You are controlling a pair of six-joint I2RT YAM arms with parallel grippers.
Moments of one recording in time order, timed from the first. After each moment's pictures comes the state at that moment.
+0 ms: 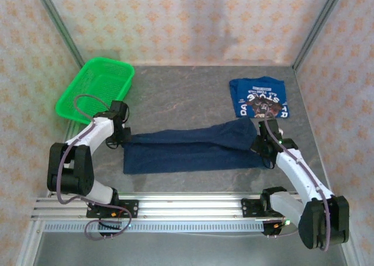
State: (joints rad) left arm -0.03 1.49 0.89 -0.80 -0.16 -0.27; right arm 0.13 1.01 0.60 -0.72 0.13 0.67
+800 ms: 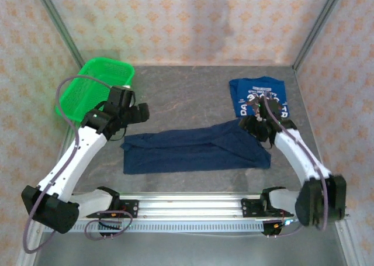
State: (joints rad) left arm -0.39 1.16 1.16 -0.80 -0.13 -0.46; right arm 0.14 1.38 0.91 -0.65 -0.22 0.57
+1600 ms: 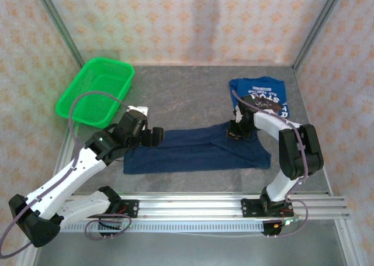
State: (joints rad) left arm -0.61 0.98 0.97 -0.83 -0.22 -0.48; right arm 0.23 1.67 1.00 -0.66 -0.25 0.33
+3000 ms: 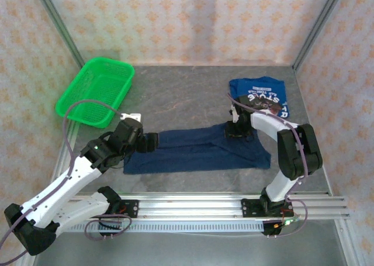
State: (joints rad) left arm -0.61 0.88 0.87 -0.86 -0.26 -0.54; right arm 0.27 1.67 1.01 -0.64 -0.15 0.22
